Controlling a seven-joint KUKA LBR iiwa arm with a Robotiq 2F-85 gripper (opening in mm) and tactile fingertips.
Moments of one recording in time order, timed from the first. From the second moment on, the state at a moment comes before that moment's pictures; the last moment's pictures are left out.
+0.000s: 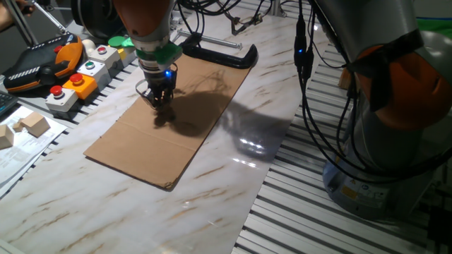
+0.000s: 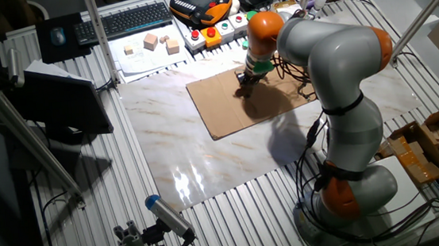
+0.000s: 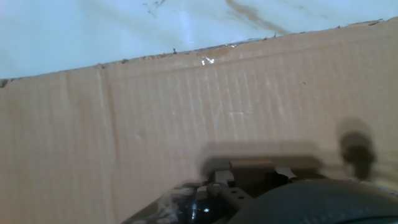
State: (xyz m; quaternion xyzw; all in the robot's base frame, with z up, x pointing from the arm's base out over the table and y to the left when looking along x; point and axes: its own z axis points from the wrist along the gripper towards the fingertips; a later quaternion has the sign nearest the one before) arm 0.621 0.008 0.038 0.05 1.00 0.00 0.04
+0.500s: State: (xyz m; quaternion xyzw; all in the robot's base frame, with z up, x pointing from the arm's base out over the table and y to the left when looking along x) arm 0.619 0.018 0.038 0.06 1.00 0.00 0.04
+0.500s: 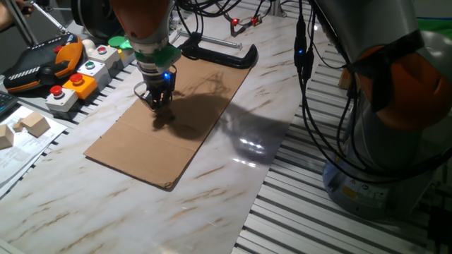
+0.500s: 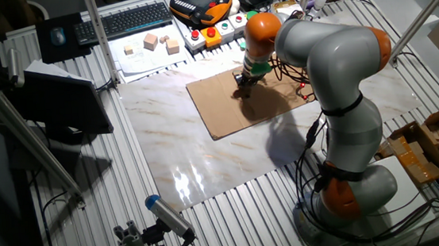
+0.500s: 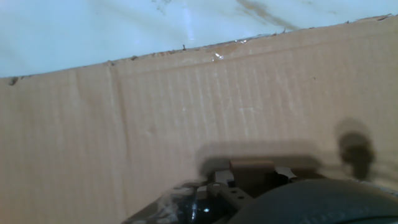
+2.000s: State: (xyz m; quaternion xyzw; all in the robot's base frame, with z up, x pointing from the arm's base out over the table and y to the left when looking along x) arm 0.615 0.036 0.037 0.06 1.00 0.01 0.04
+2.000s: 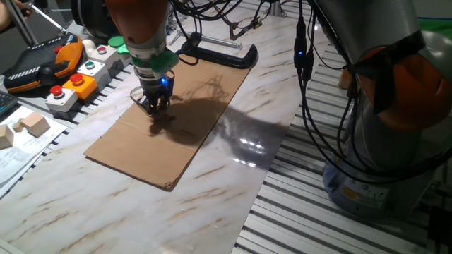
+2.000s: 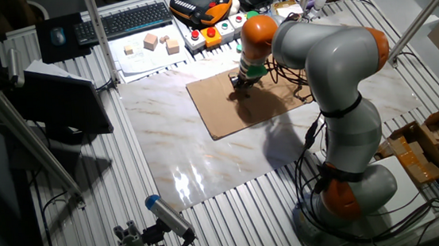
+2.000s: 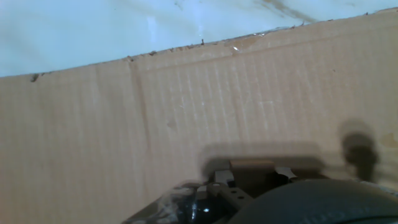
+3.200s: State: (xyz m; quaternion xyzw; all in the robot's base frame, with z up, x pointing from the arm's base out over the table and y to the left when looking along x) arm 0.615 0.036 0.037 0.05 1.00 0.01 0.04
